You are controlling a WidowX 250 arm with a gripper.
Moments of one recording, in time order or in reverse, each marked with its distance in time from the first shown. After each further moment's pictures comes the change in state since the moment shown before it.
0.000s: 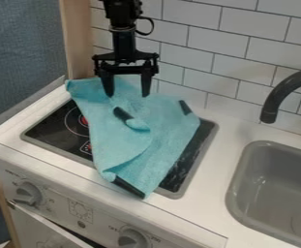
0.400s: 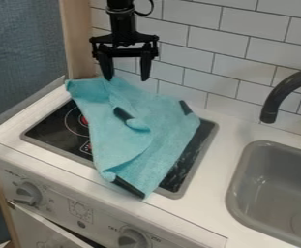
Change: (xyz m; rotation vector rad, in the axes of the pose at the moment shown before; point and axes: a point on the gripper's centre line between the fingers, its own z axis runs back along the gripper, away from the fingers) arm 0.001 0.002 0.030 -0.011 -0.093 -0.041
